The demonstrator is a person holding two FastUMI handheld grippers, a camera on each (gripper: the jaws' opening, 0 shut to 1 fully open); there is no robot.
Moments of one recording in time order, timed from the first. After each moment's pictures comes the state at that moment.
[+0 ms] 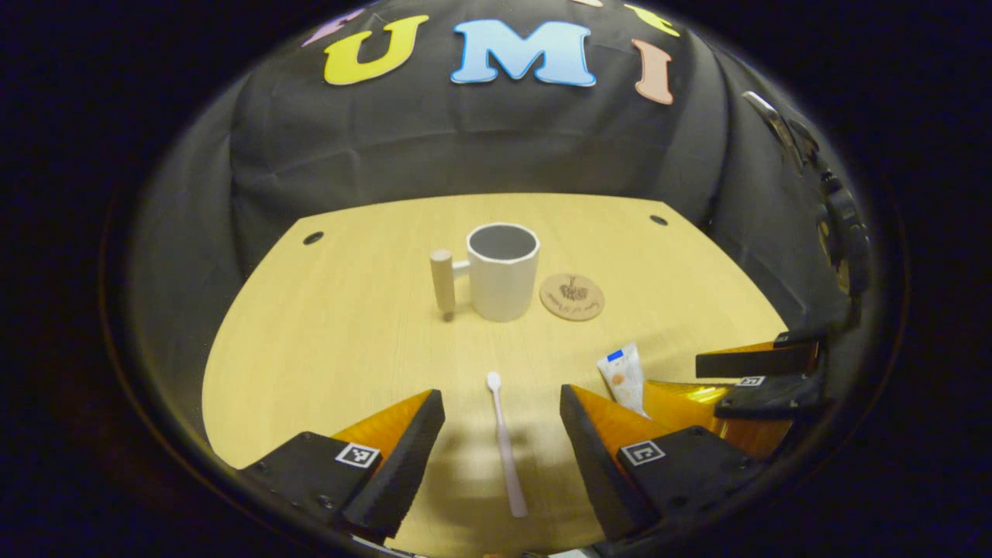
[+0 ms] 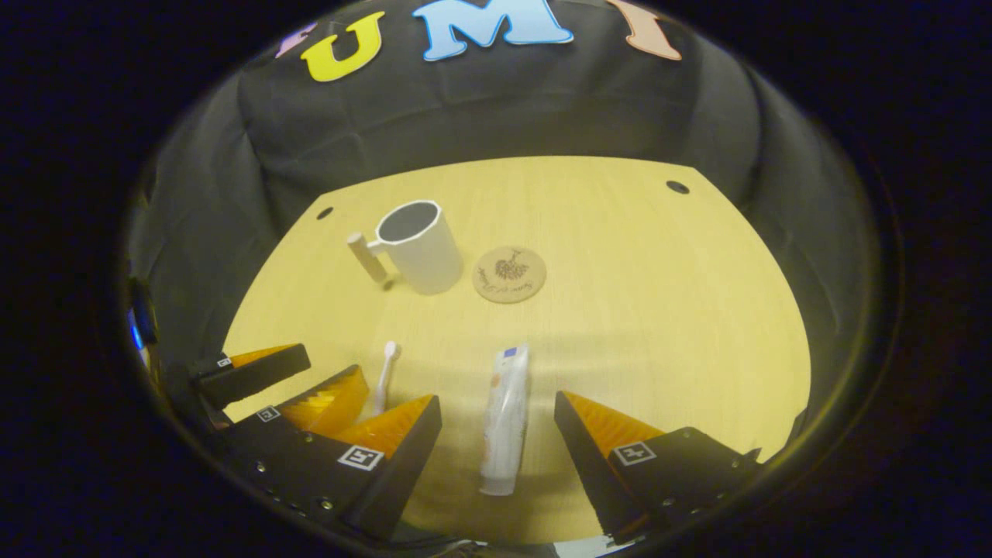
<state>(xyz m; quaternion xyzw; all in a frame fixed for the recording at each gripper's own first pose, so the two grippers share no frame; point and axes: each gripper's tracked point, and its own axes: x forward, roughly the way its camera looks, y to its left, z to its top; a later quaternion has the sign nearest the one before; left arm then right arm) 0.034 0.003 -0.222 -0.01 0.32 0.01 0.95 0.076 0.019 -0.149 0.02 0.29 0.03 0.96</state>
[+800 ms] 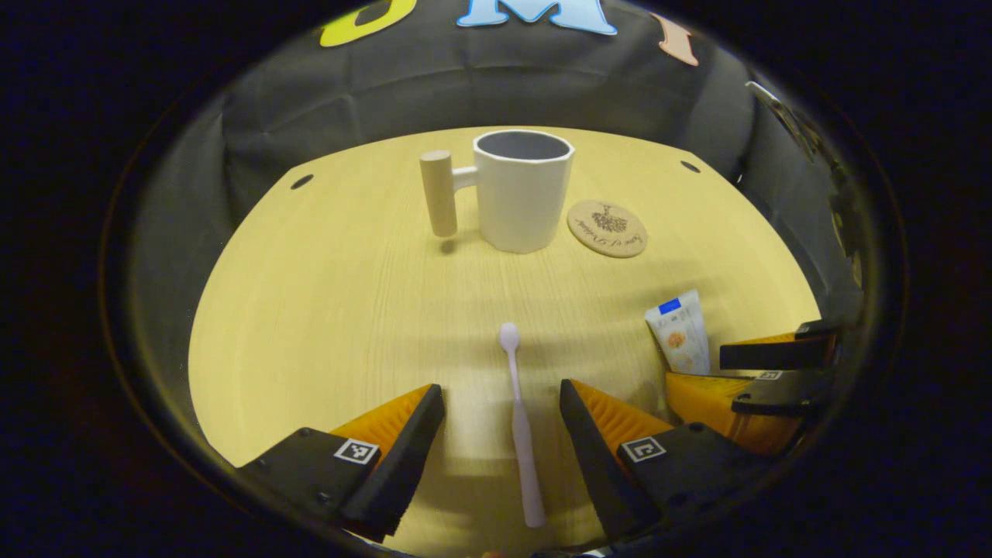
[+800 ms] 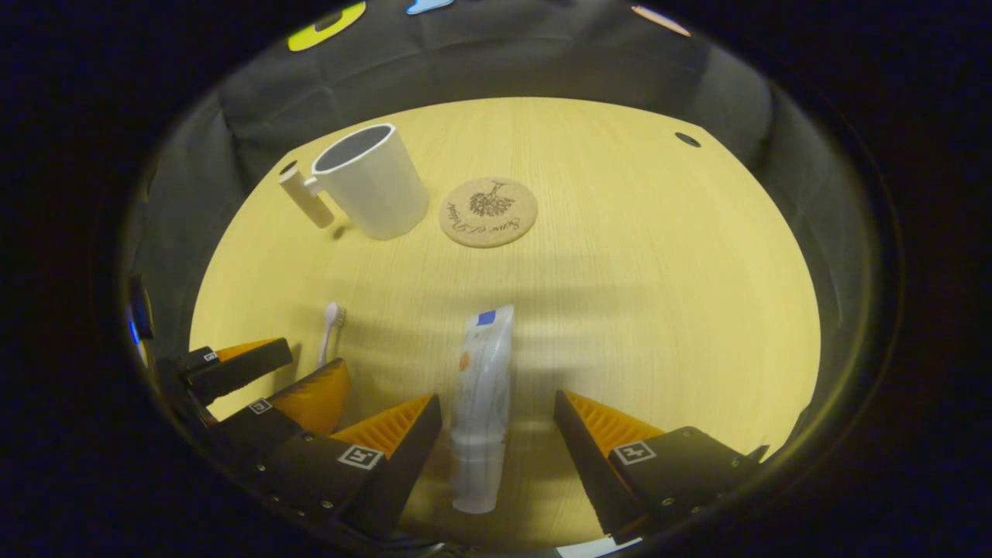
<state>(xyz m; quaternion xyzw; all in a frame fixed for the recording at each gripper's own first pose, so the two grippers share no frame) 0.047 0.017 -0.295 -0.03 0.41 0.04 0.91 0.100 0.011 -0.207 0.01 0.38 0.01 0.93</state>
